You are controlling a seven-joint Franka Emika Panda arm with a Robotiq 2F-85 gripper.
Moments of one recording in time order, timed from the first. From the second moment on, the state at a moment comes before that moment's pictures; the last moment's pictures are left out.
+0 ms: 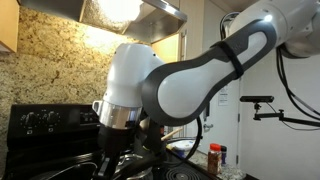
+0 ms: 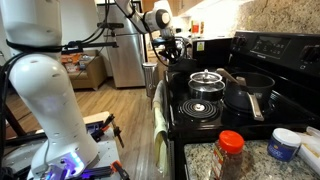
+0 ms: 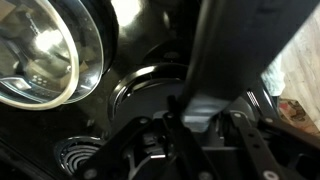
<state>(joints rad) 0.29 0.25 0.16 -1.92 -0.21 2.37 0.08</state>
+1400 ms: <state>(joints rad) 0.30 0.24 0.12 -2.34 -0.24 2.88 0.26</state>
